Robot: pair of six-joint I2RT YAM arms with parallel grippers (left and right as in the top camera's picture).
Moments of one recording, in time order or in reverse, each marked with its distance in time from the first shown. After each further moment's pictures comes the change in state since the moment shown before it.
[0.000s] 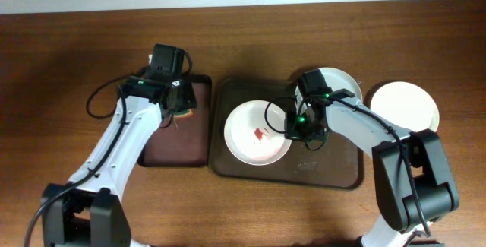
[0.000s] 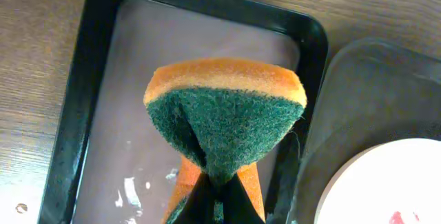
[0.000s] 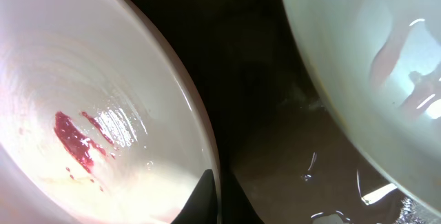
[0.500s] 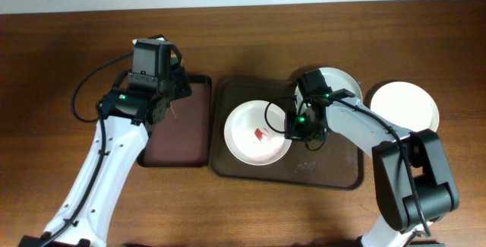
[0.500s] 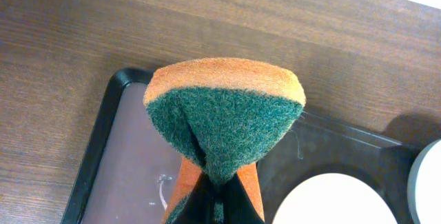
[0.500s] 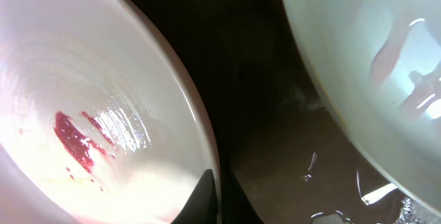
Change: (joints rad) left arm 0.000 -0.190 0.000 0.107 -0.007 0.003; right arm 0.000 0.000 0.000 0.000 0.000 0.000
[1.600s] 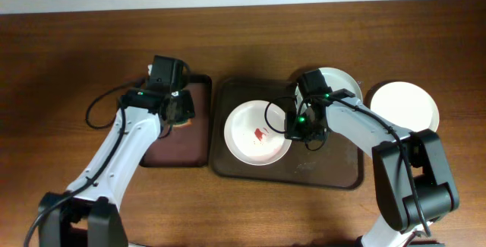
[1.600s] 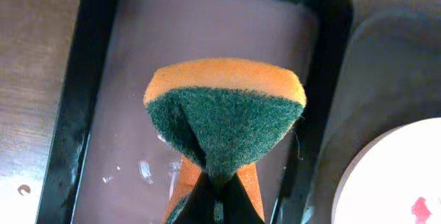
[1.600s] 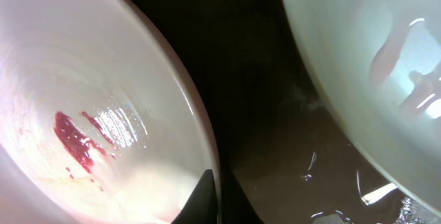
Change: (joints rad) left arm 0.000 0.135 -0.102 -0.080 0.000 0.000; right arm 0.000 0.000 0.000 0.000 0.000 0.000
